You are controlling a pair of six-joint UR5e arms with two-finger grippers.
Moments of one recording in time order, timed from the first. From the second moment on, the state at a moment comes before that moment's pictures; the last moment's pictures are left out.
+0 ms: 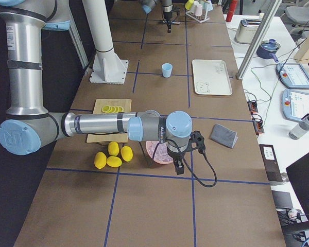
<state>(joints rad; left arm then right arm) -0.82 -1.55 -1.89 -2.02 -2.00 -1.12 1.61 -1.61 1.70 -1.63 2.38 -0.25</state>
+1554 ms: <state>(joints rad) -0.48 -2.33 -1.71 -1.63 -1.78 -1.65 1.64 -1.63 1.65 -1.53 2.37 -0.16</state>
